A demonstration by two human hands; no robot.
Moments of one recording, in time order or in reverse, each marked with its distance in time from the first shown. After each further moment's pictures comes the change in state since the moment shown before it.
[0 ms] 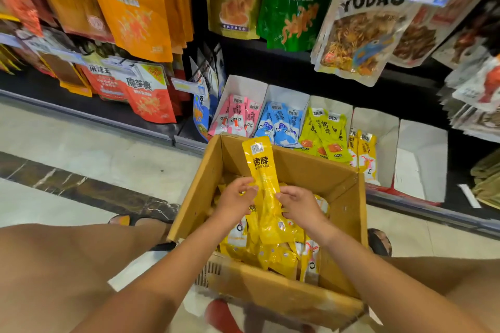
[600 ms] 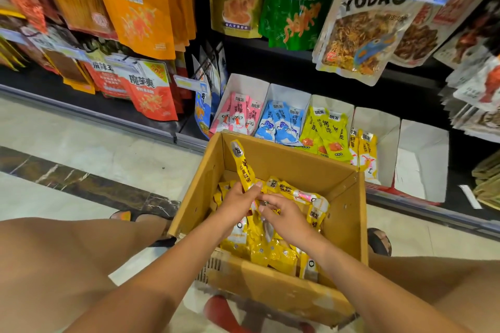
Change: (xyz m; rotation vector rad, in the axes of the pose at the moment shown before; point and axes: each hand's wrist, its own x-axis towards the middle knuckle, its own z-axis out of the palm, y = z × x) left_hand 0.005 -0.015 0.008 -0.100 -0.078 -0.056; right_hand -0.028 0.005 0.029 -0.259 -0.109 -0.292
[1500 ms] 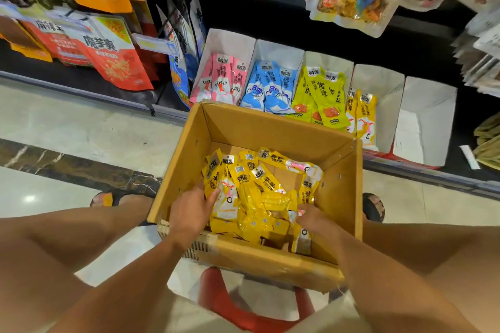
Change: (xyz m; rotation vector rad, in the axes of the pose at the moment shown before) left_hand -0.009 -0.064 -0.048 1.139 0.342 0.087; right_hand 0.009 0.194 -0.053 -0.395 -0.171 0.772
